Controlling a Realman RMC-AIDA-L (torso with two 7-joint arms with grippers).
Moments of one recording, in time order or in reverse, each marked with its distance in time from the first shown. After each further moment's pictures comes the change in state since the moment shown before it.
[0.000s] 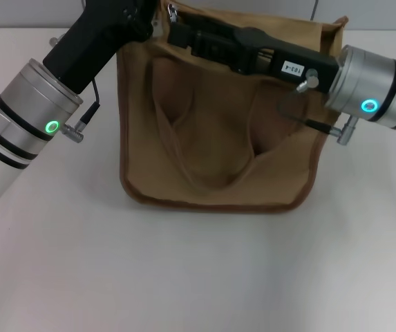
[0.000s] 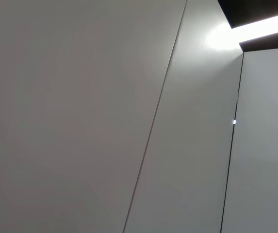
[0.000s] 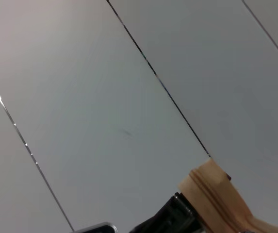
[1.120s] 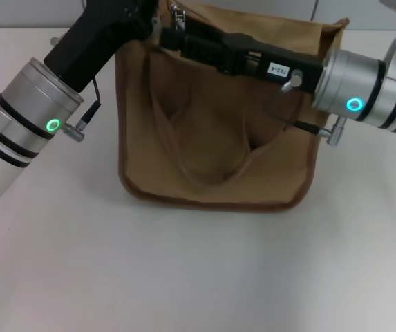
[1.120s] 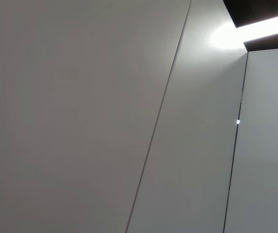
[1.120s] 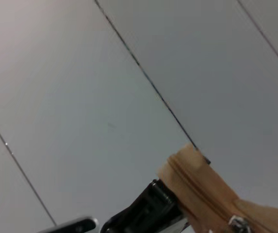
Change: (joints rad) left arm -0.002 0.000 -0.001 -0.001 -0.006 -0.011 -0.009; right arm 0.014 0.000 -0.036 0.035 0.032 0.074 0.023
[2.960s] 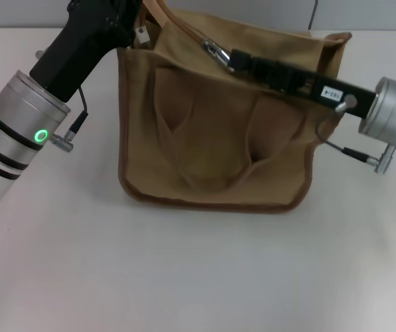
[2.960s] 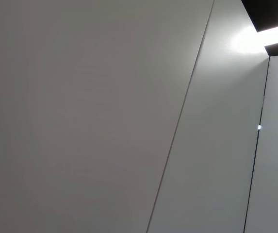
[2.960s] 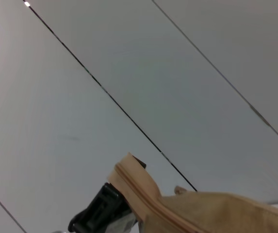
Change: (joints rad) left arm 0.041 0.000 -0.027 -0.008 -0.004 0.000 0.000; right arm -0.173 -0.013 -0.050 -0.125 0.010 -0.018 0.160
